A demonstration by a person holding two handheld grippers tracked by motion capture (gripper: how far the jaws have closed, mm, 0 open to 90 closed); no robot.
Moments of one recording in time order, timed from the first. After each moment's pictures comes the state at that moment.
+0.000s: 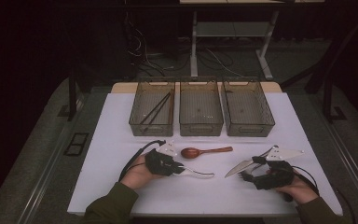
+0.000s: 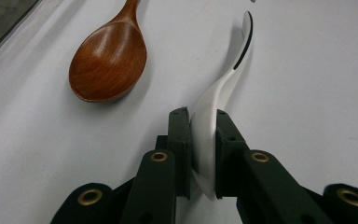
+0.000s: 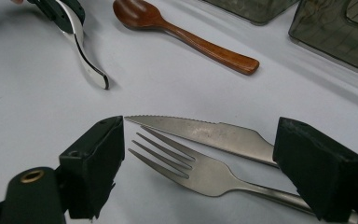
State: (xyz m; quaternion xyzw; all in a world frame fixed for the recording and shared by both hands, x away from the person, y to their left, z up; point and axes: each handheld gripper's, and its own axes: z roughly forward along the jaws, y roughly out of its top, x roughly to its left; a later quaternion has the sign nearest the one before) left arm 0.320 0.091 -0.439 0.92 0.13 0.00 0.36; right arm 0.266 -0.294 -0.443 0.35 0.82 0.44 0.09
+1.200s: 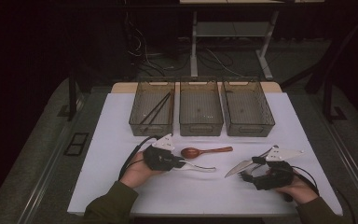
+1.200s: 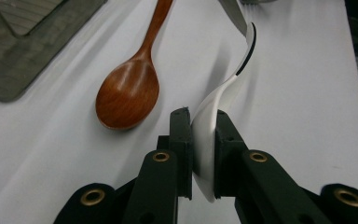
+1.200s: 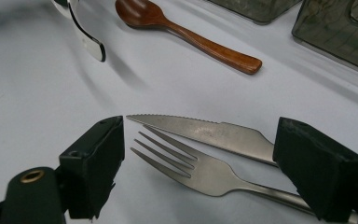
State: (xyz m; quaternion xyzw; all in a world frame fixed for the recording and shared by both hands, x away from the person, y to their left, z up) left arm 0.322 0.095 -0.418 0.90 0.15 0.01 0.40; right arm 0.266 -0.294 -0.443 0.35 0.82 0.43 0.09
